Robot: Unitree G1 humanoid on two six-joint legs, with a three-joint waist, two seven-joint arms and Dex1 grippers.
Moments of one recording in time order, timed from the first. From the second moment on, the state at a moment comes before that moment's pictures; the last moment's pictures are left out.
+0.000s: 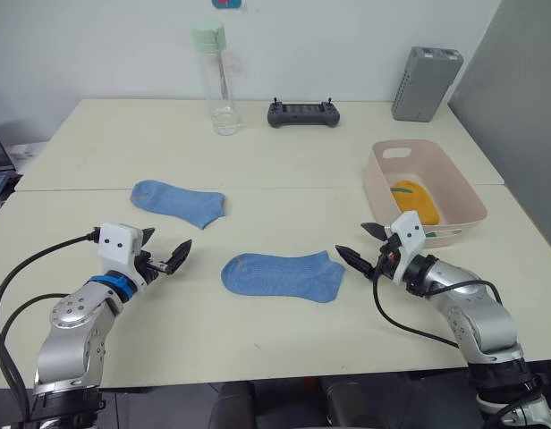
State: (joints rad) left arm -0.05 0.56 0.31 -0.06 -0.34 0.29 -0.56; right arm -0.24 -0.43 0.03 -0.29 0.33 0.52 0.63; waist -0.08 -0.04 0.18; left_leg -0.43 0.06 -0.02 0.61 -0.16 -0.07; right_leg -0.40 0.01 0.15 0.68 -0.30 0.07
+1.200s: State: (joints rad) left arm -0.42 0.56 0.13 0.39 -0.15 0.18 -0.57; right arm -0.42 -0.41 0.14 -0.40 0.39 0.69 0.63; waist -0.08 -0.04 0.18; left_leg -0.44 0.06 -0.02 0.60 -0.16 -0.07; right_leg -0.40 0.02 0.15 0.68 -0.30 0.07
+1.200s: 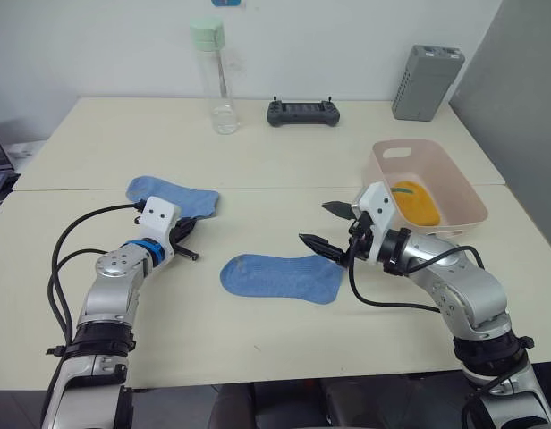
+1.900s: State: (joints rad) left arm -0.44 0.39 -0.24 -0.09 -0.14 0.49 -0.70; right arm -0.43 -0.49 0.09 -0.37 0.38 0.66 0.65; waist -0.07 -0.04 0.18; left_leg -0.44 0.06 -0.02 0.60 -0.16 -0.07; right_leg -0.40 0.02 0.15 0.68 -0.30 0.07
